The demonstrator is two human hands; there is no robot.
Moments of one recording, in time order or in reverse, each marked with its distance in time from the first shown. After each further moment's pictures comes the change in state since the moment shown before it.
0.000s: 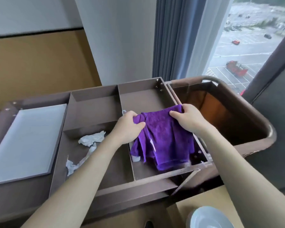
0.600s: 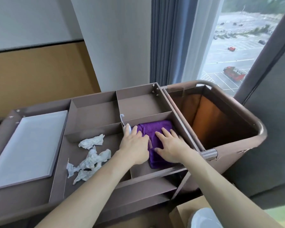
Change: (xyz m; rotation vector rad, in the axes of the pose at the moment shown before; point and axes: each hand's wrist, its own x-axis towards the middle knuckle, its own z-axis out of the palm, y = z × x) left_hand -0.029 -0.003 0.048 1.073 -0.169 0.284; right_hand -0.054 0.033 0.055 -0.661 -0.368 -0.128
